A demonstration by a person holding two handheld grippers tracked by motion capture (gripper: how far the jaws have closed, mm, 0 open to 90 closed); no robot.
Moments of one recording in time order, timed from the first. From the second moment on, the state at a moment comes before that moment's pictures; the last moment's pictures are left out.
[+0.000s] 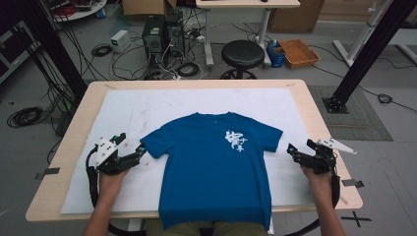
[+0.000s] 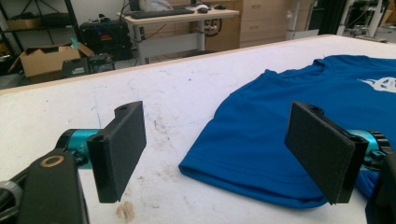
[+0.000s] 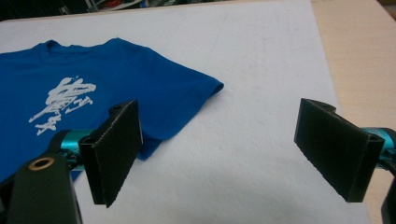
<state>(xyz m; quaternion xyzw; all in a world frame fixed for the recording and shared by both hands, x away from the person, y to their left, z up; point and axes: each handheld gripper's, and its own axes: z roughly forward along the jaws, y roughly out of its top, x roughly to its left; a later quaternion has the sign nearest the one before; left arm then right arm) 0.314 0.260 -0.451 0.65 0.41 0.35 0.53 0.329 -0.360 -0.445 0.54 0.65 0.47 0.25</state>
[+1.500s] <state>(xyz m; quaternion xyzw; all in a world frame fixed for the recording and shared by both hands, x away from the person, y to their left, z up) 0.318 0.255 -0.450 0.66 0.43 0.36 0.50 0.386 -0.267 -0.411 0.53 0.70 0.42 0.23</state>
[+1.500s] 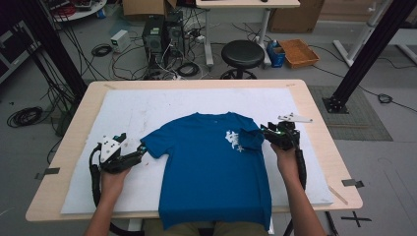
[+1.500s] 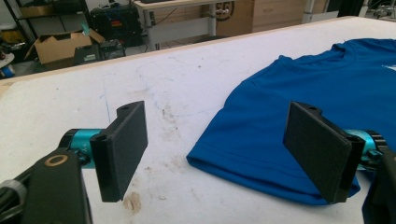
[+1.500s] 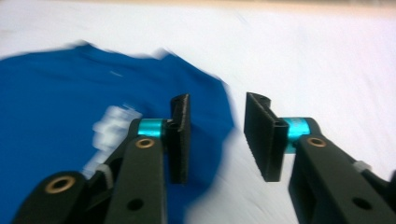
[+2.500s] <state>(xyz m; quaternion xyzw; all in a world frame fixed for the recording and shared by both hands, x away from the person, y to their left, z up) 0.319 0.253 -0.450 0.67 0.43 0.36 0.49 0.408 -0.210 -0.441 0.45 0.80 0.36 0.17</state>
